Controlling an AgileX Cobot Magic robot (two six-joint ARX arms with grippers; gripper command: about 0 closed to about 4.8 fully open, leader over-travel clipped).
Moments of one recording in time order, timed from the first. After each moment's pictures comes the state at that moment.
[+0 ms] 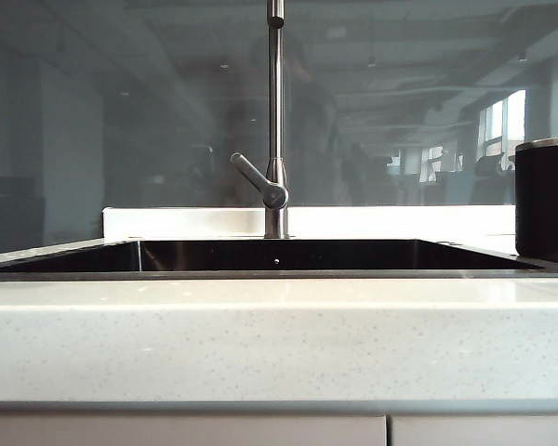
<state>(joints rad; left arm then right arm) -0.08 0.03 0.14 0.07 -0.08 0.05 -0.04 0.00 0.00 0.11 0.02 0.05</state>
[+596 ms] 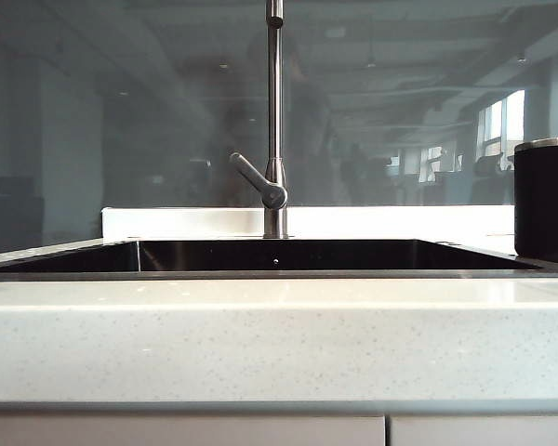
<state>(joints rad) -0.02 0.00 0.01 0.09 -0.03 0.05 -0.04 0.00 0.00 0.08 0.02 0.05</state>
